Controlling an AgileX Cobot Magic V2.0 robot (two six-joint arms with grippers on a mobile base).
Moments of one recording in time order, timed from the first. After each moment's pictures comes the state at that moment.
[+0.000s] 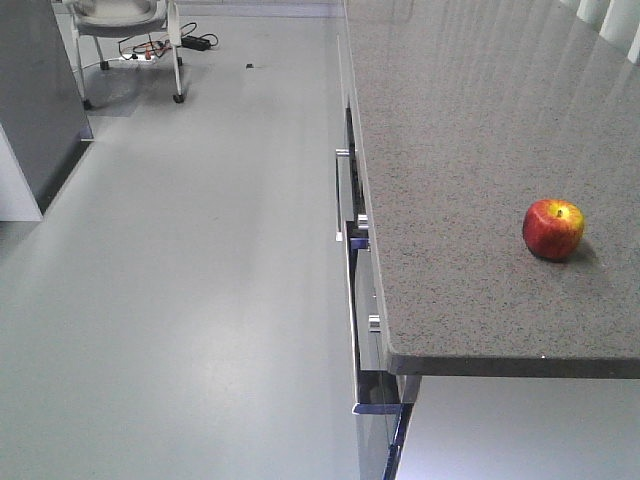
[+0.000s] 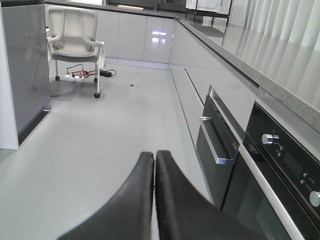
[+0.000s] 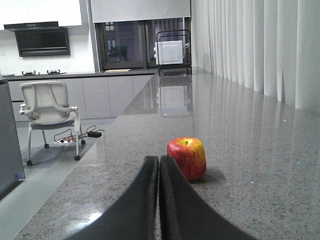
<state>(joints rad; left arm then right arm) -0.06 -0.01 0.03 0.28 0.18 -0.45 -0.01 -0.01 0.03 -0.14 -0.05 0.16</state>
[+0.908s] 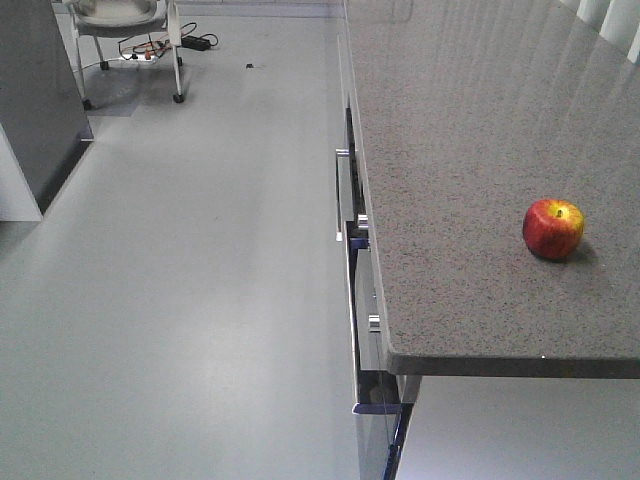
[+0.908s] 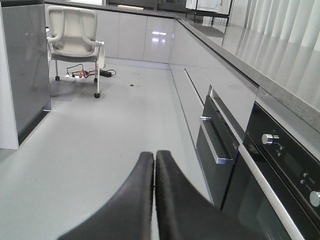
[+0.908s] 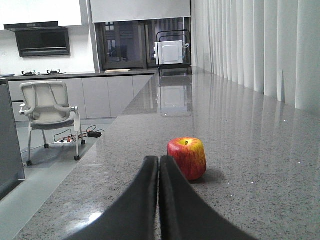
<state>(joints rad) -0.06 -0.01 0.03 0.28 0.18 -0.45 -0.01 -0.01 0.03 -0.14 -0.05 0.16</state>
